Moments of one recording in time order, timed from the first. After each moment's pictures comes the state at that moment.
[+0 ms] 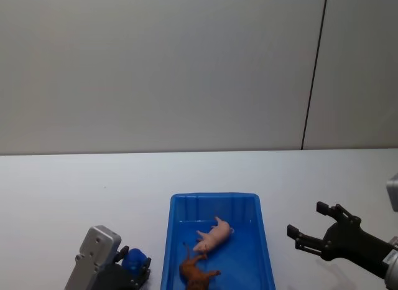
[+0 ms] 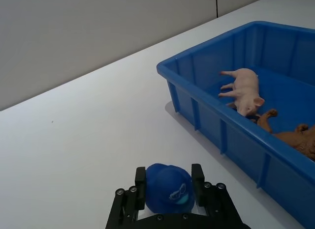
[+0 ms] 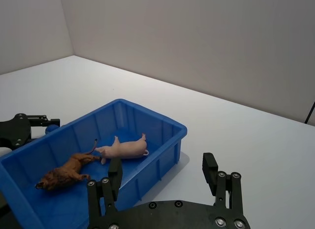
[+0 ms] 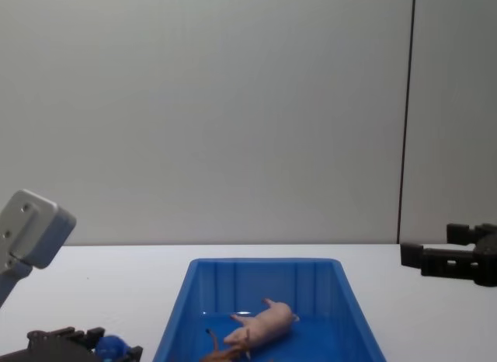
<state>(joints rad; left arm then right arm) -0.15 0.46 0.39 -1.41 -0.26 0.05 -0.13 0.15 0.45 -0.23 -1.55 0.42 0.11 0.53</state>
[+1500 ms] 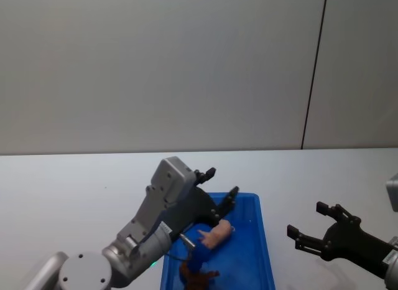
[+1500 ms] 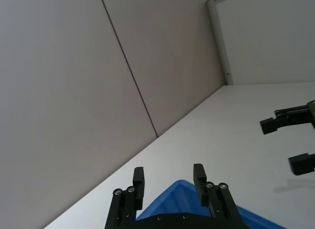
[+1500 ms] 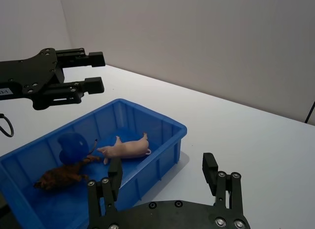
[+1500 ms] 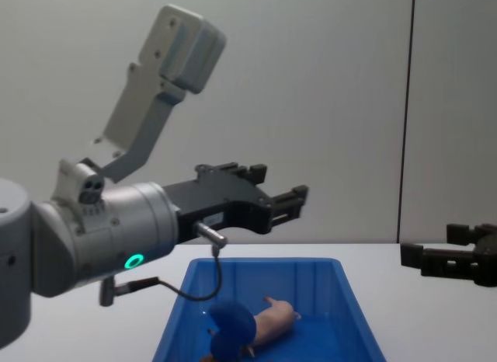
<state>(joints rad) -0.37 0.28 0.44 -1.42 -0.13 -0.05 -0.35 0.15 0.45 -0.23 -1.55 0.42 0.11 0.53</state>
